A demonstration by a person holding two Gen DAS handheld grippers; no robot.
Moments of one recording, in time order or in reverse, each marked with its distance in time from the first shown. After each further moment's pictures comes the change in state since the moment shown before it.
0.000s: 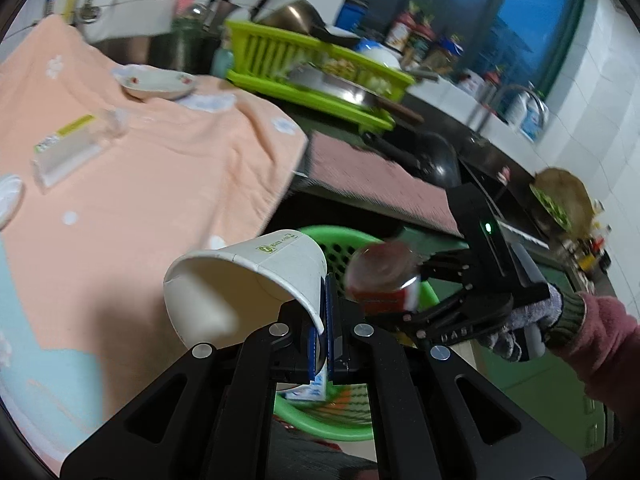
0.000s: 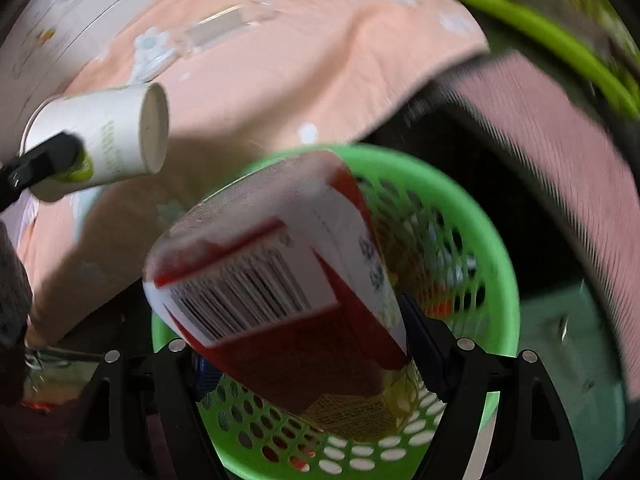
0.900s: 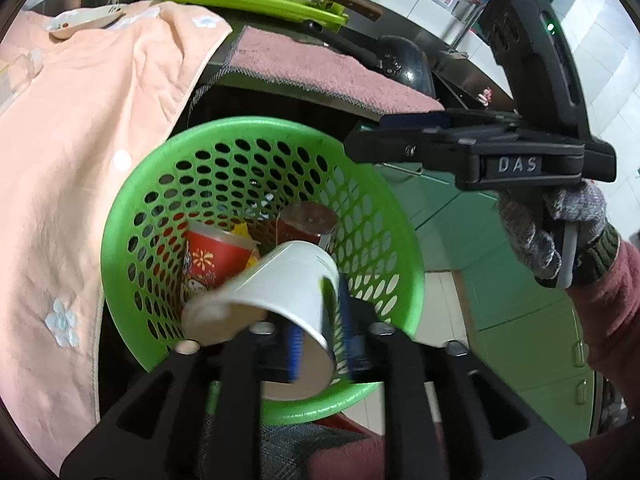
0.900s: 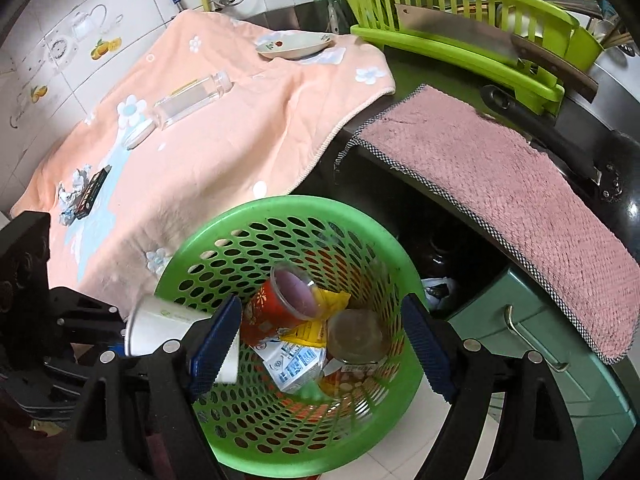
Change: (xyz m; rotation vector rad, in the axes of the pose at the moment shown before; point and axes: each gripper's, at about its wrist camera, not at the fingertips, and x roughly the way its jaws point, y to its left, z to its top) left arm 0.077 -0.056 -0.046 0.041 0.262 -0.079; right arm -0.064 -0.031 -0.009 0.044 -0.201 -0.071
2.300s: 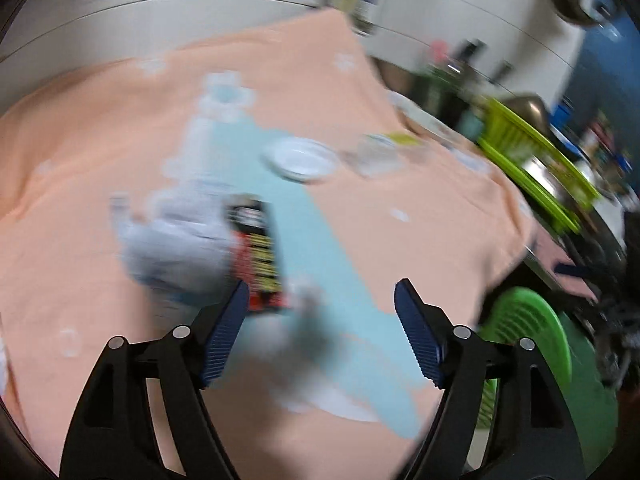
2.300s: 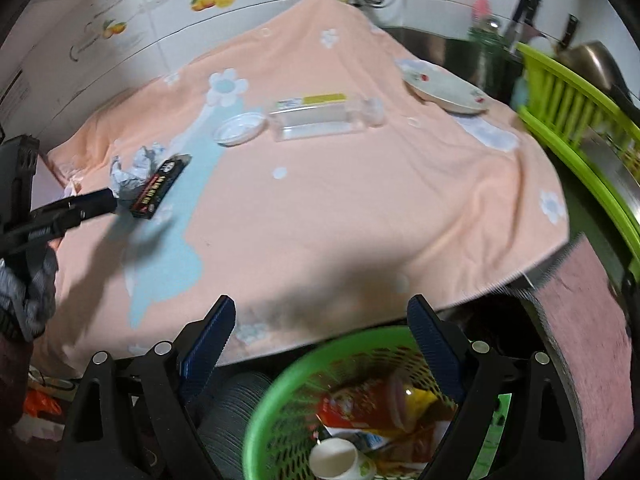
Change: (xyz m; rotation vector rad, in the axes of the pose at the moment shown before) left arm -0.256 0.223 -0.079 -0.548 -0.431 0.619; right arm 0.054 0.169 0.098 -0.326 -0.002 0.145
